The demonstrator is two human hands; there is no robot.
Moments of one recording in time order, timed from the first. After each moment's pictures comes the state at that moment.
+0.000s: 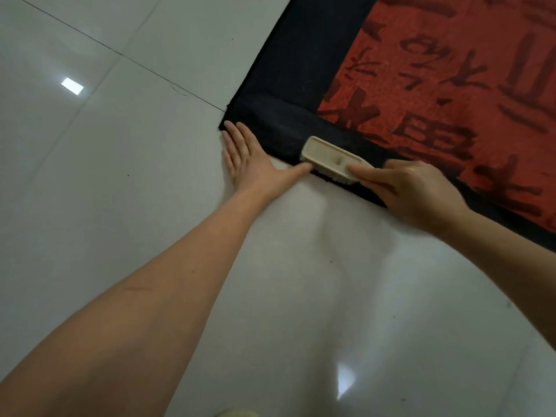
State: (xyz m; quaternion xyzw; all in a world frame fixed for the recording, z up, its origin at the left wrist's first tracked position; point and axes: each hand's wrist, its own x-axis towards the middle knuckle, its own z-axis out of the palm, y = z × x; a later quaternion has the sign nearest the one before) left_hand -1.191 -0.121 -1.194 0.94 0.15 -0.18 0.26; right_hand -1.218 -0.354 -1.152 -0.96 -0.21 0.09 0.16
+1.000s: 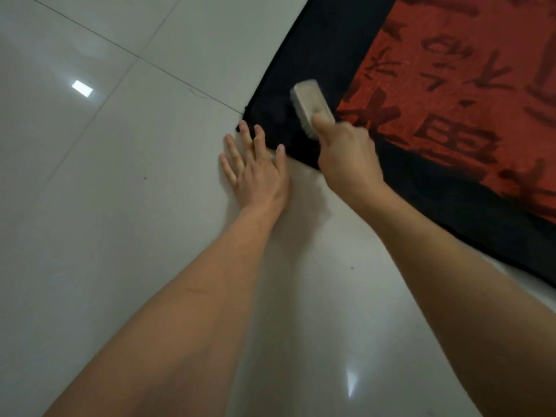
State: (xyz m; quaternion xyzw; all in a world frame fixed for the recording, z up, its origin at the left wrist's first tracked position) left_hand -1.193 -0.102 -1.216 0.96 0.17 -0.11 0.19; right_hand -1.178 -0.225 -1.157 -0.97 0.04 0.11 0.22
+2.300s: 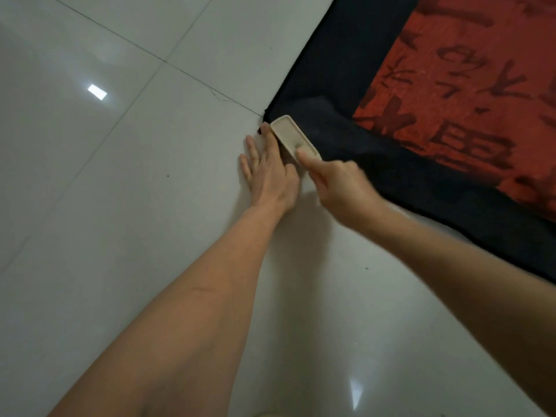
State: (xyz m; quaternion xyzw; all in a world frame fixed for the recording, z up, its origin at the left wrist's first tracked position) left_hand -1.198 -0.084 -1.203 0.93 0.14 -0.12 0.32; right_hand -1.209 -0.214 -1.162 -0.95 -0.14 0.15 0.25
